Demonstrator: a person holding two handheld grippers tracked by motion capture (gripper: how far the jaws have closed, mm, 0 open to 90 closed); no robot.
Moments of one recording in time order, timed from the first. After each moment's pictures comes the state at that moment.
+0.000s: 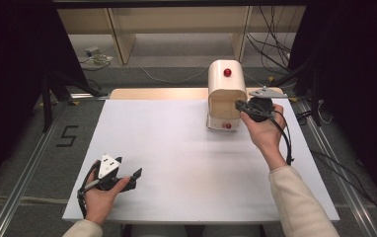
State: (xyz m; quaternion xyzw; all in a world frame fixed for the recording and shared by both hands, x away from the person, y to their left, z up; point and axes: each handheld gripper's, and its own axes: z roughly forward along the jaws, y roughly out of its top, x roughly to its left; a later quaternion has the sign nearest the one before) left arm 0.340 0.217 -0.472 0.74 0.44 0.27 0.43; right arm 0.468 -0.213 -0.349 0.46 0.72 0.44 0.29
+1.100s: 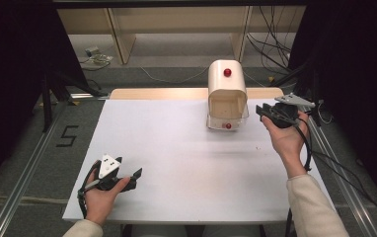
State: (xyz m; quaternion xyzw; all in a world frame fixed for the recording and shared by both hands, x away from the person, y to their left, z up) left arm 0.340 0.217 -0.472 0.74 0.44 0.27 0.43; right arm 0.454 -0.273 -0.360 0.50 0.68 0.43 0.31
